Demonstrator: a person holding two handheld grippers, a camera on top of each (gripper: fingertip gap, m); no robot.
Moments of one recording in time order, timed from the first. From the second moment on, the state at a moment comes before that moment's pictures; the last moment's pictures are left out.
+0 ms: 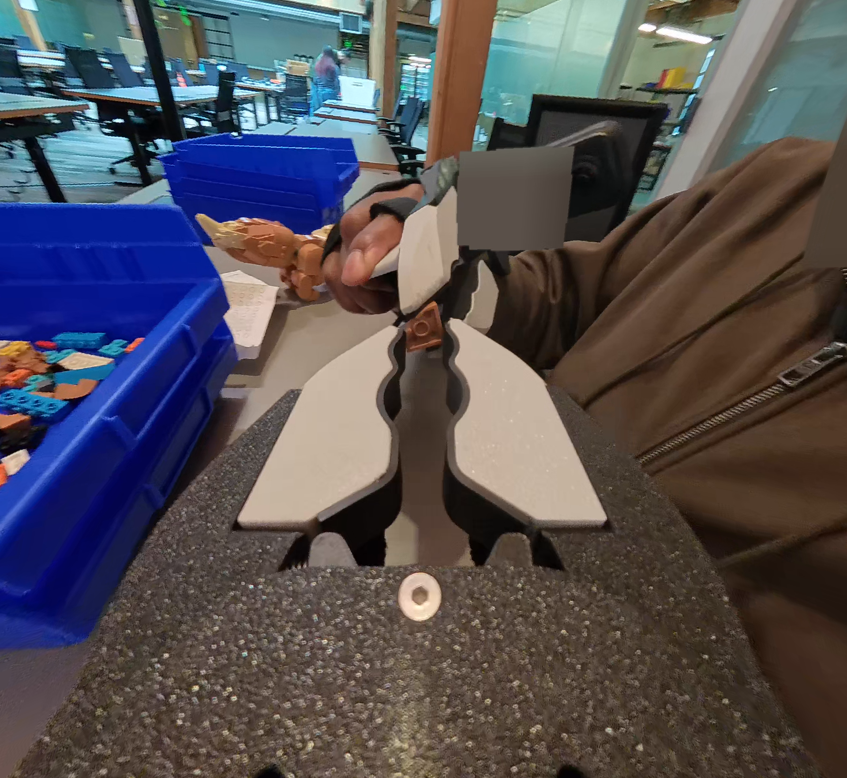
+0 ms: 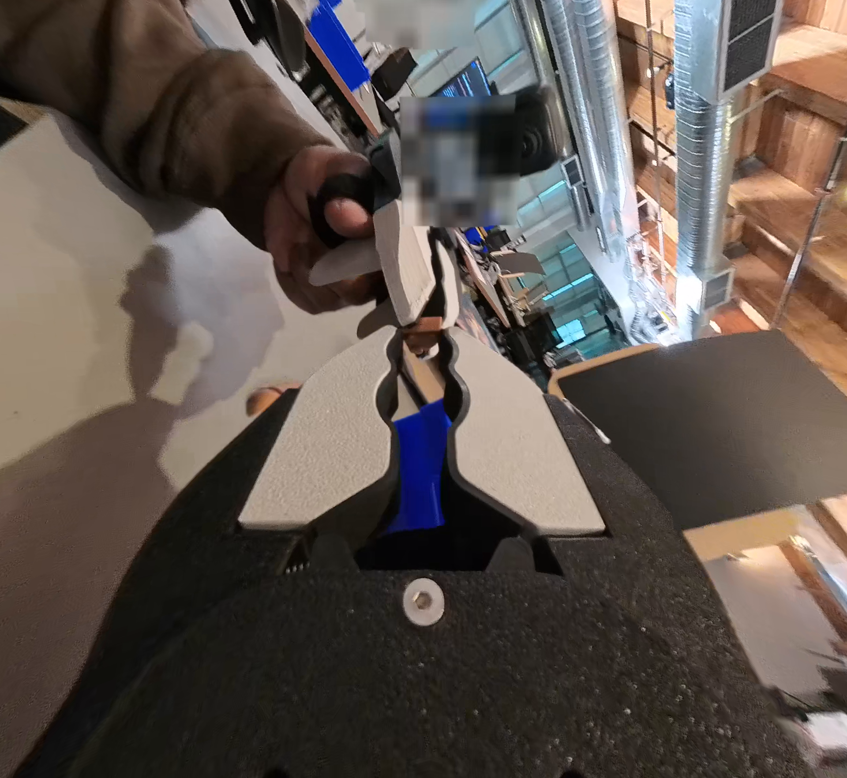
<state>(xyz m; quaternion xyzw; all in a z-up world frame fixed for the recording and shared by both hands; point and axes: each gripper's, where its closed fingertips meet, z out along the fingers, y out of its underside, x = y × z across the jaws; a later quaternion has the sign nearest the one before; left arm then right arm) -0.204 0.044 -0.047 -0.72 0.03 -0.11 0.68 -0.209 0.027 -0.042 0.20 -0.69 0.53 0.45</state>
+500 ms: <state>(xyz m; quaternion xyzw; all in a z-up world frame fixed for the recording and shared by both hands) -0.208 0.018 -0.024 -0.65 0.04 -0.19 0.73 -0.199 0.042 -0.028 0.19 -0.68 0.59 0.39</state>
